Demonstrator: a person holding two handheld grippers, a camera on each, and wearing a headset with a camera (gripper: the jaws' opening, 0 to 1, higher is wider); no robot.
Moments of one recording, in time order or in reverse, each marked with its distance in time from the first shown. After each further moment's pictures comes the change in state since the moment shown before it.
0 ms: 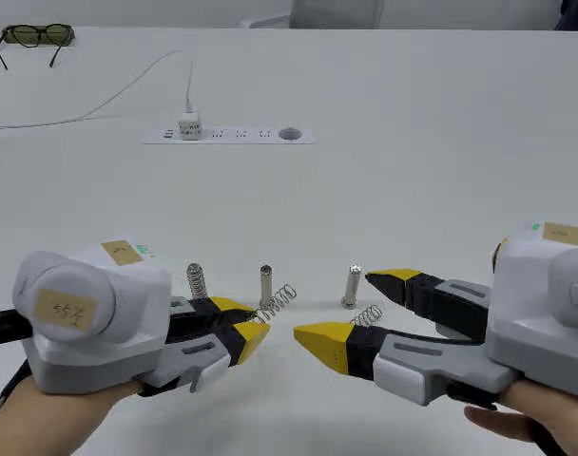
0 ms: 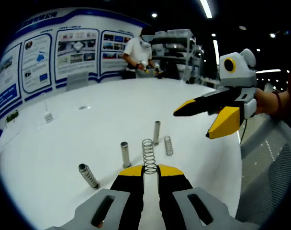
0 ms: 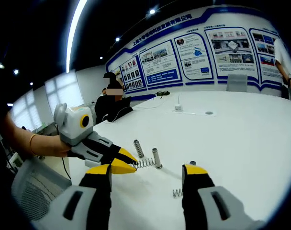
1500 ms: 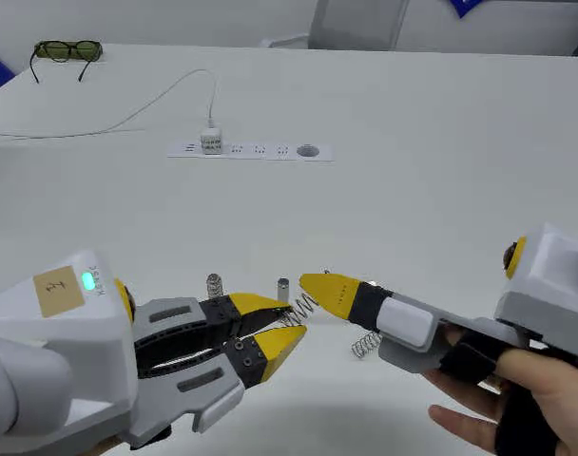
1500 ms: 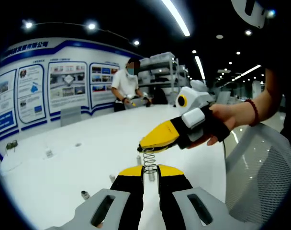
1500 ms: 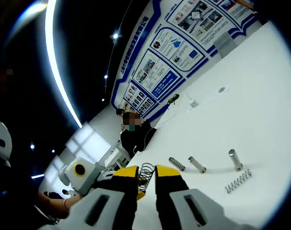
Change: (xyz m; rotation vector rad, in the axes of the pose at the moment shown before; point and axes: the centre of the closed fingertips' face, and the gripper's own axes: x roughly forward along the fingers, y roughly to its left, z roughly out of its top) left arm -0.037 -0.043 0.053 0.144 -0.249 -0.058; right arm 0.011 0.032 0.034 0.525 -0.161 0.233
